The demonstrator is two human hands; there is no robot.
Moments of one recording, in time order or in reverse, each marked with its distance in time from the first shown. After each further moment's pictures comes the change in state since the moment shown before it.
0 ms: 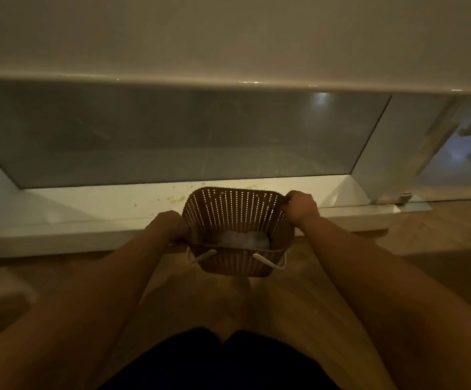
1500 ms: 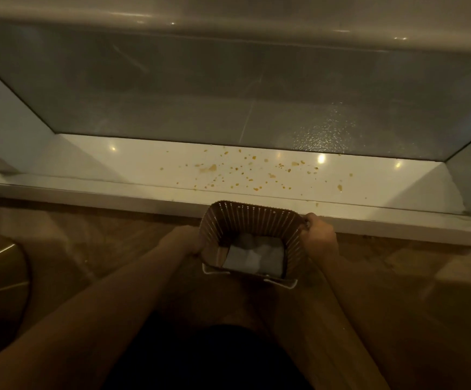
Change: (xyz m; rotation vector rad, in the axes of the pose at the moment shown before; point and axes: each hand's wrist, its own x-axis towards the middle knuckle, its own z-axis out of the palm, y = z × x) left_hand 0.101 -0.035 0.058 0.165 -0.264 -0.107; right_hand 0.069 0.031 0.112 0.126 -0.290 0.034
